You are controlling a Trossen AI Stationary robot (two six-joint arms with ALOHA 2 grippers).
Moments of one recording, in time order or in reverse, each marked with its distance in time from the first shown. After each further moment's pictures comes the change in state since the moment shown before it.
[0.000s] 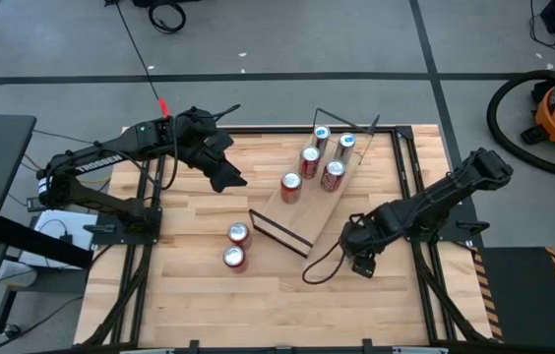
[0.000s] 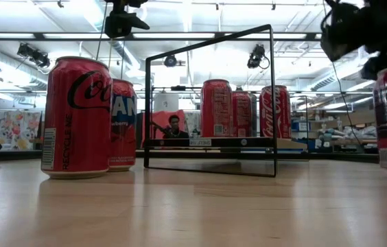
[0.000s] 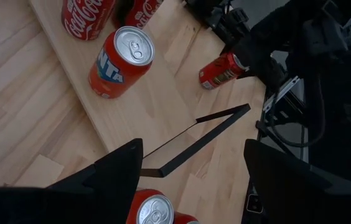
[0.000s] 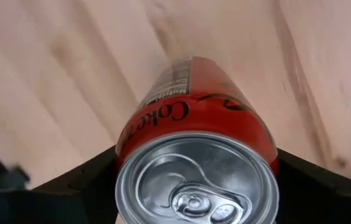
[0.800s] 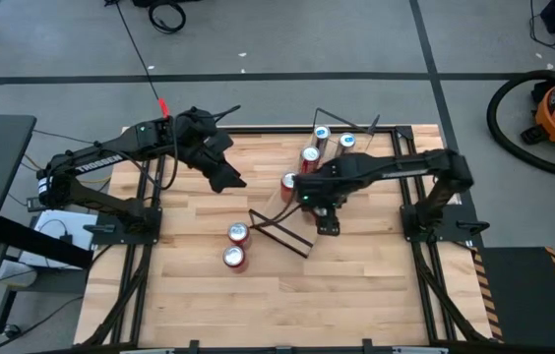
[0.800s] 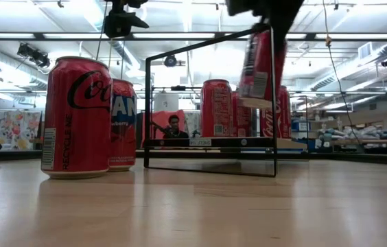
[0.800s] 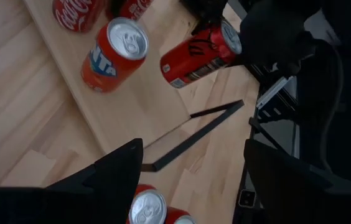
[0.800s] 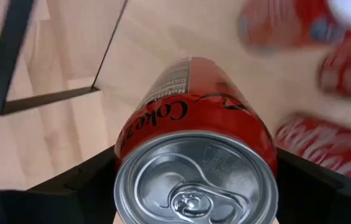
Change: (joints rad) left arm 0.000 0.000 0.000 -0.007 0.031 -0.018; right arm -0.341 0.311 0.714 -0.324 0.158 -0.729
